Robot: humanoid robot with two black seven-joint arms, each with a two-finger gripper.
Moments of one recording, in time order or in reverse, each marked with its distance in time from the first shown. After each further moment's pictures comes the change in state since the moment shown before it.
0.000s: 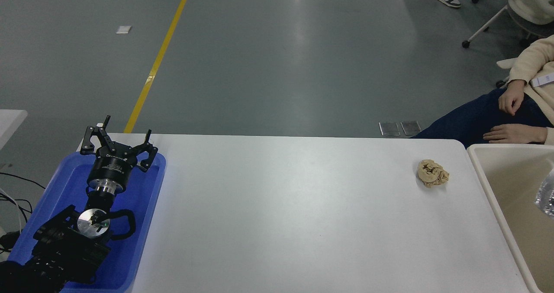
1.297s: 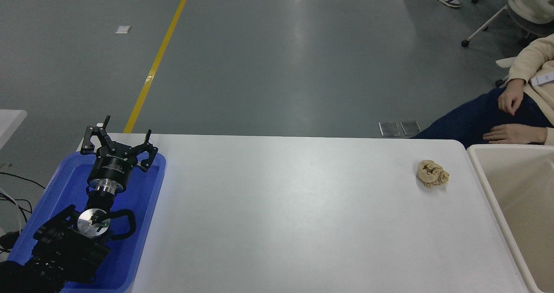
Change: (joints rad) left arm -0.001 0.000 0.000 -0.001 0.001 0.000 0.000; right arm 0.434 -0.255 -0.187 0.807 -0.014 -0.068 0.001
